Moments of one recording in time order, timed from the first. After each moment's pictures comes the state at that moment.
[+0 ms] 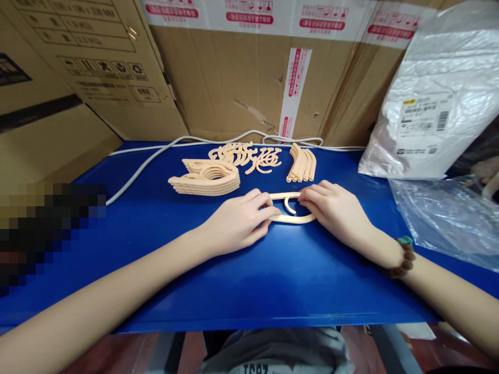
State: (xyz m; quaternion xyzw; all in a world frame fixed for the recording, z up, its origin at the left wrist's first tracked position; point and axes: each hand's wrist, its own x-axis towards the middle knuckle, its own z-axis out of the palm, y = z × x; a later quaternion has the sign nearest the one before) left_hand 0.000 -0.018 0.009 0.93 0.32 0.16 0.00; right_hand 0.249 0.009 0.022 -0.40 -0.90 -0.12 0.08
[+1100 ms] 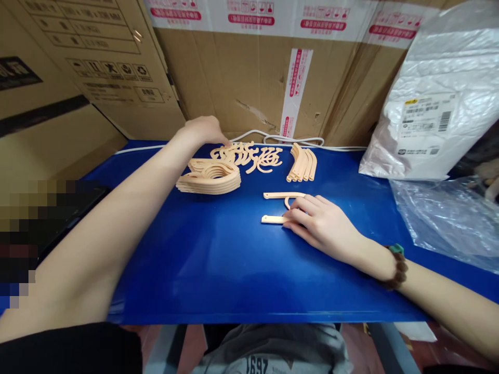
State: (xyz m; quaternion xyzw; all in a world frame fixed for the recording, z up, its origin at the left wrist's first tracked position) left_hand -0.061 0.146 0.079 0.67 0.74 -0.01 0.07; right_hand 0.233 -0.014 0.019 -0.28 -0.95 -0.07 0.13
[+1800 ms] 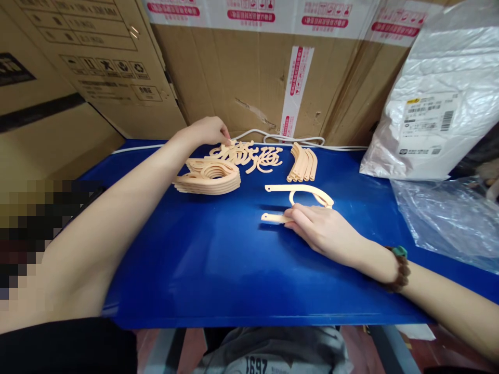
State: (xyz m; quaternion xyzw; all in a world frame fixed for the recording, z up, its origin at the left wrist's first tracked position) left_hand -0.081 0.172 0.056 0.76 0.65 0.04 0.09; right_hand 0.232 -0.018 0.018 -0.26 -0.95 -0.07 0.13
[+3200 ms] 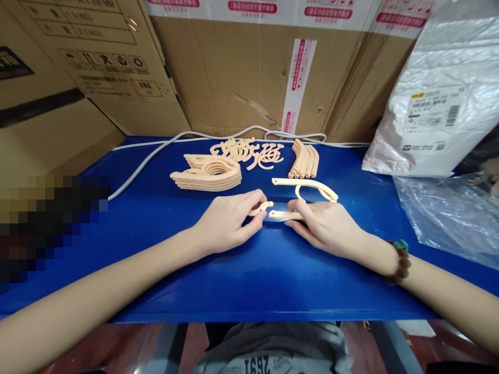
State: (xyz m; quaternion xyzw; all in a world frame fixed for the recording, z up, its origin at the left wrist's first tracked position) left_hand -0.009 -0.031 0.013 0.87 0.43 0.22 0.13; right_hand 0.235 -0.015 0.015 -0.31 -0.94 -0.06 0.11
